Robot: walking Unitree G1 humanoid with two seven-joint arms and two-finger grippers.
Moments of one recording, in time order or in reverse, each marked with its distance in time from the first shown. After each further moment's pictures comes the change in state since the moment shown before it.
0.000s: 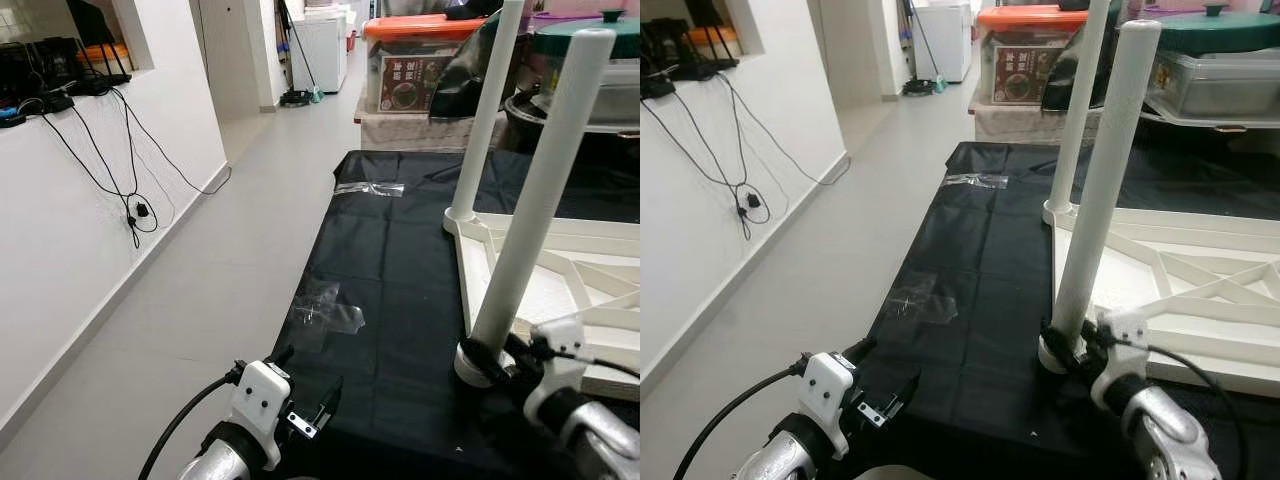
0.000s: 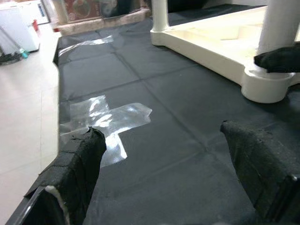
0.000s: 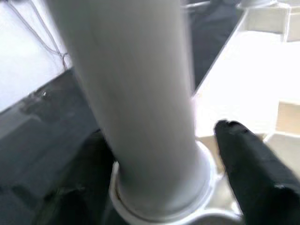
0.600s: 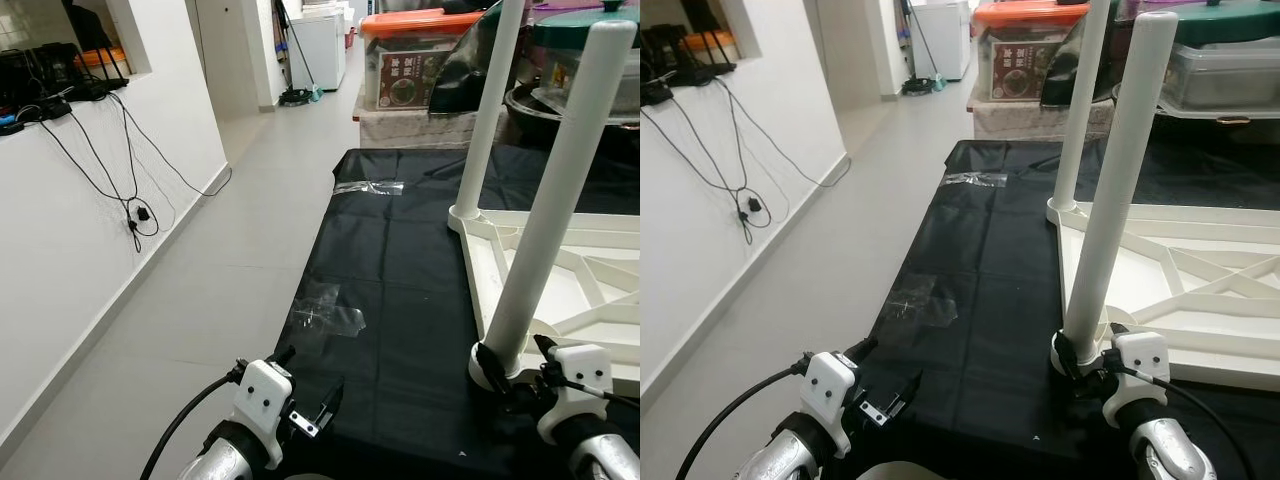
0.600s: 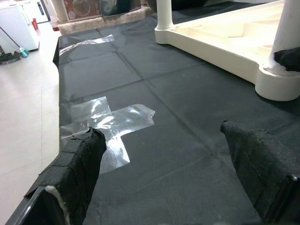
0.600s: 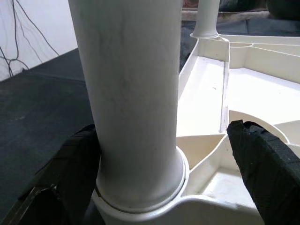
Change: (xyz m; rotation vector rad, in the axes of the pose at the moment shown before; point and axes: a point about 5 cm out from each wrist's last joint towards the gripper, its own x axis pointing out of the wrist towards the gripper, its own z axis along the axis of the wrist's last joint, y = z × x) left arm 0.002 0.000 0.000 0.000 0.000 -0.006; right arm -0.028 0.006 -0.004 -0.153 -0.090 -0.166
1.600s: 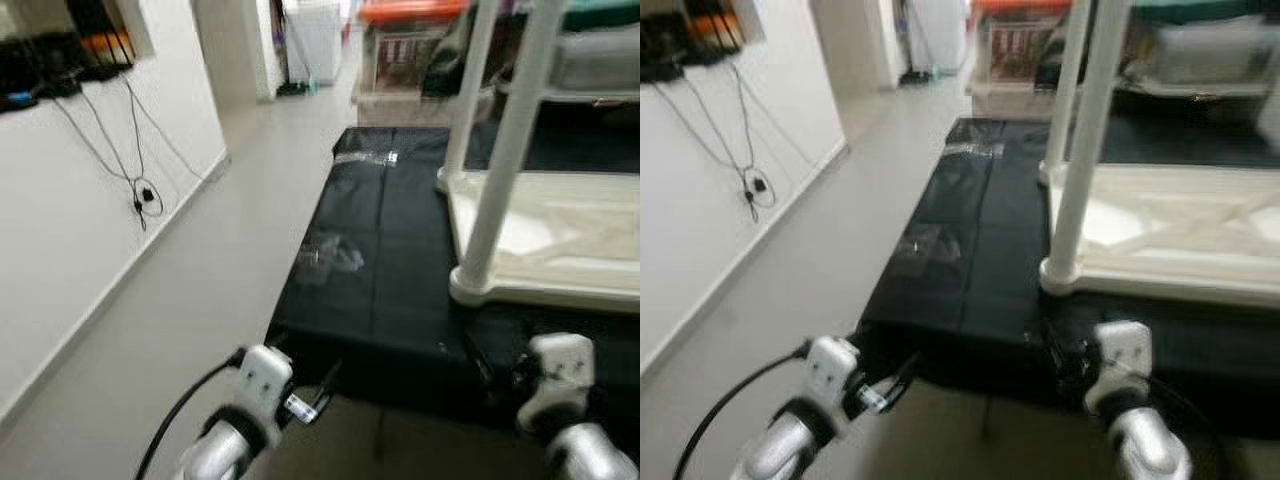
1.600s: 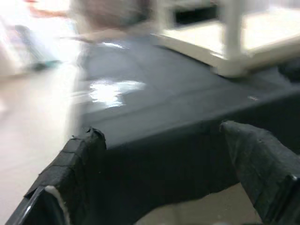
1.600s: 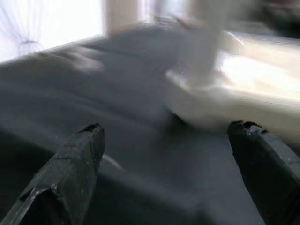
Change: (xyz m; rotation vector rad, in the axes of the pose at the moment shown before) left arm 0.001 0.006 0.003 0.006 -0.015 0.053; right arm 0.029 0.015 0.016 -0.094 -0.029 -0.054
